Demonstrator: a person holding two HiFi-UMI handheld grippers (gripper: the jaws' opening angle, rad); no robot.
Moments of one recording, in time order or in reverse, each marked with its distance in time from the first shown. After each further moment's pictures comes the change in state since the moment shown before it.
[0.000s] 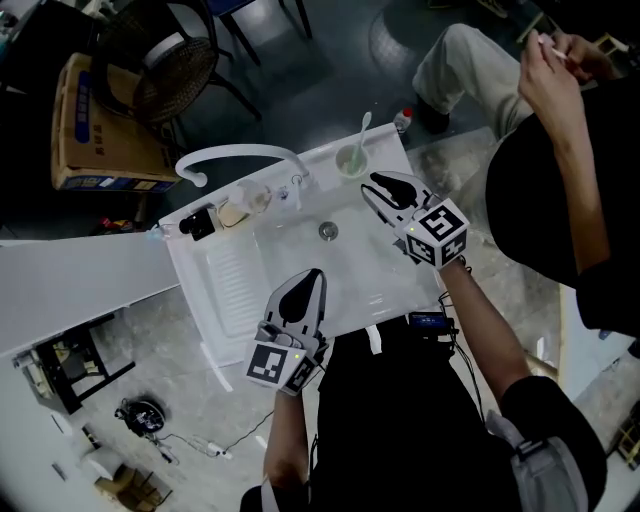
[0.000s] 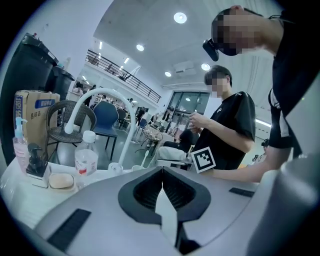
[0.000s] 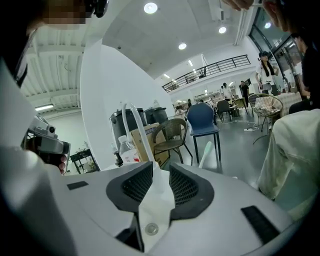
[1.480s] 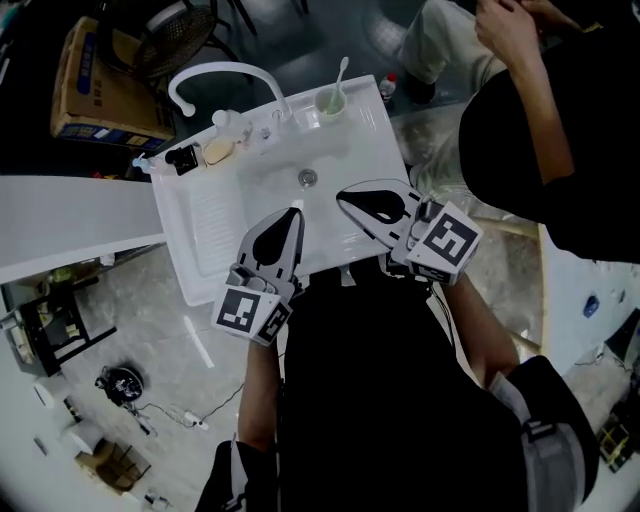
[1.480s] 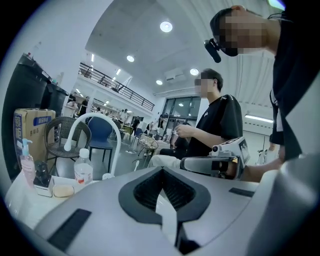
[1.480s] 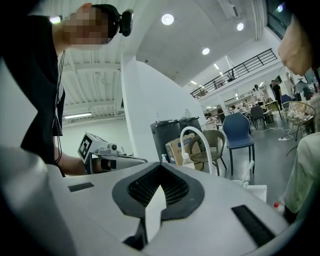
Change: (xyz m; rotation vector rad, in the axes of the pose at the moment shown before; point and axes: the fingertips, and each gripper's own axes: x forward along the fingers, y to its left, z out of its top) left arm -0.039 -0.056 0.023 0.119 -0.106 -0.012; right arm -0.126 0.170 0.050 -0.092 -0.126 0.352
